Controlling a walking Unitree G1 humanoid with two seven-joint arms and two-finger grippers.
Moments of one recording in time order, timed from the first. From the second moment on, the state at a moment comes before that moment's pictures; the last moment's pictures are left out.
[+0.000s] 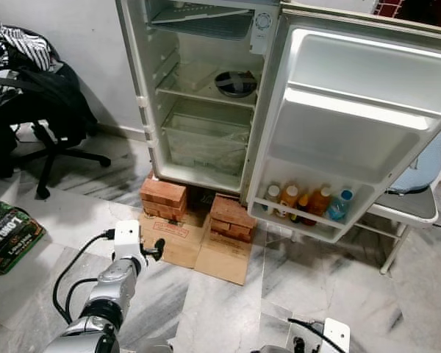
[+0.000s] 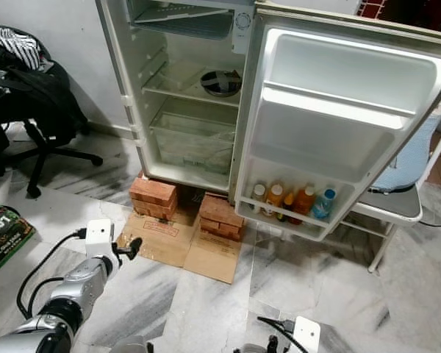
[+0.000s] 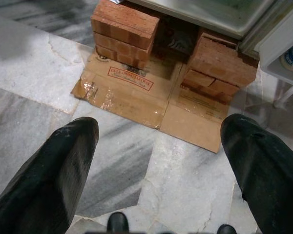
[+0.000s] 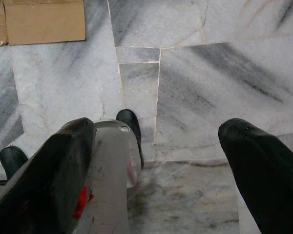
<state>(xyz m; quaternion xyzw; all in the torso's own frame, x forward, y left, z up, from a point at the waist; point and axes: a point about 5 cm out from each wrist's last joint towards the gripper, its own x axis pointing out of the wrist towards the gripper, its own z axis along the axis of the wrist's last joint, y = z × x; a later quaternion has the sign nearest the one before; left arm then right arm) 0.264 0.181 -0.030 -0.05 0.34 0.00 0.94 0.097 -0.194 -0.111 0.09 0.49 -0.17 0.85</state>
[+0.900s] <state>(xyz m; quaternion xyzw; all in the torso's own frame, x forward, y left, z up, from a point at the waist) 0.266 0.182 -0.028 -0.05 0.33 0.00 0.94 0.097 -0.179 -0.113 0.10 0.50 -0.16 0.85</state>
